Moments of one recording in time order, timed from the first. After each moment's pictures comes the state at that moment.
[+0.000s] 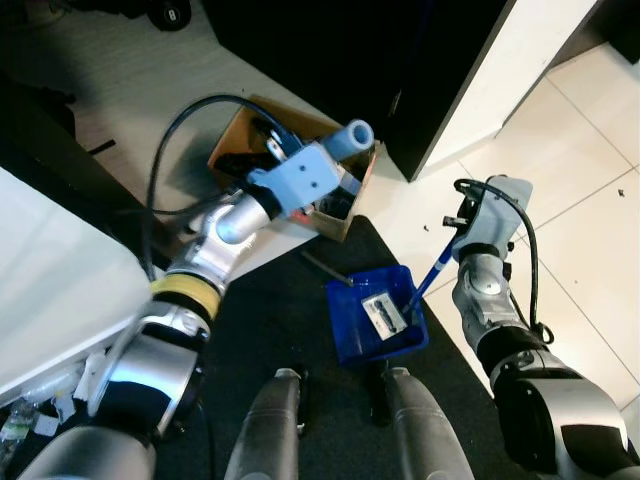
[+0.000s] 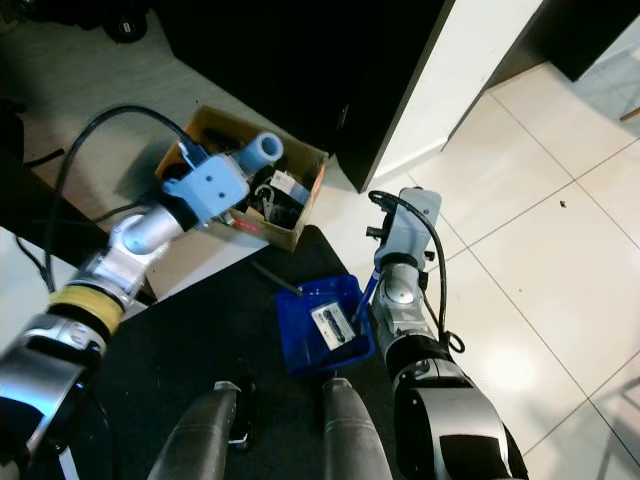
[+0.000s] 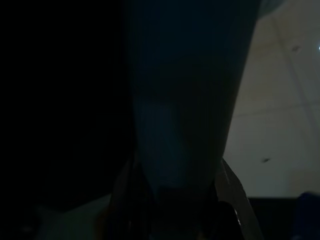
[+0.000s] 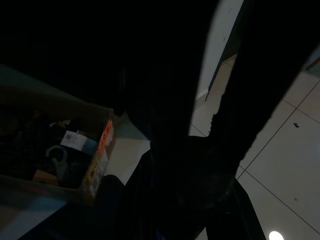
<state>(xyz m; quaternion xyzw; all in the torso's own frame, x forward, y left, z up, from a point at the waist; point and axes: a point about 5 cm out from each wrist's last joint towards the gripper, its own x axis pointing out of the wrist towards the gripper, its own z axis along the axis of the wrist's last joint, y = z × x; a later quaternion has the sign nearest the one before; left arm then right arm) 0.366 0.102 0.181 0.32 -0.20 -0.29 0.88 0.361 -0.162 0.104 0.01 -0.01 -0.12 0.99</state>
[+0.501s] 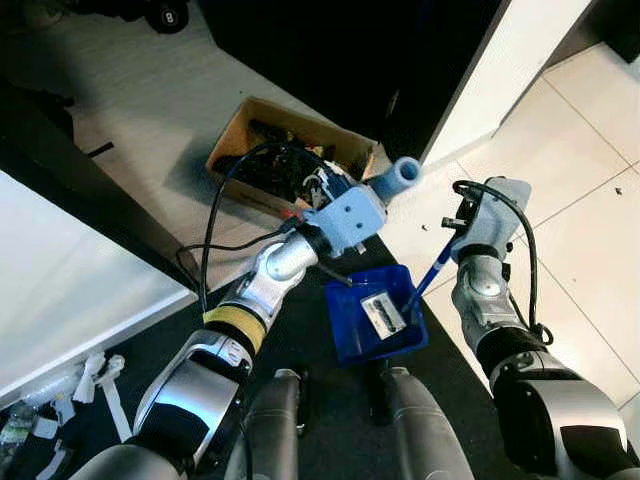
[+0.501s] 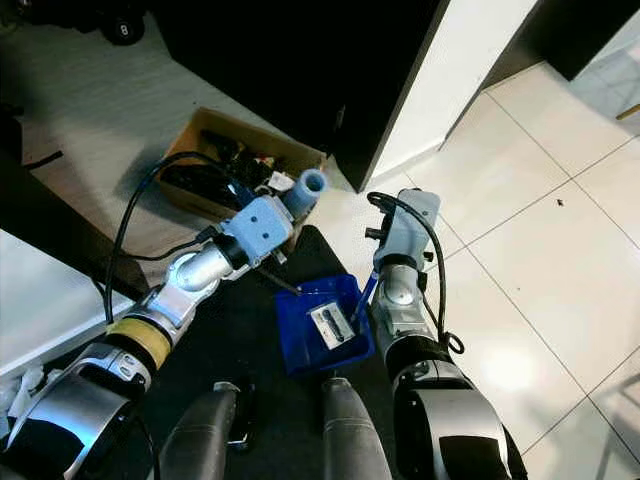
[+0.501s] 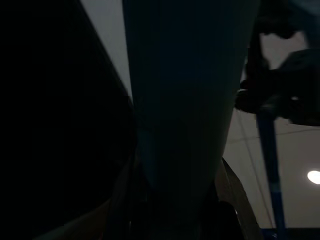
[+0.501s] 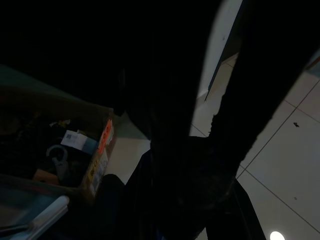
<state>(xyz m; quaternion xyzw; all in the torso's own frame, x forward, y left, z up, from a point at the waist) 0.340 0.057 0.155 0.27 -0.21 -0.40 0.85 0.360 -0.161 0.102 0.01 -0.01 -0.11 0.99</state>
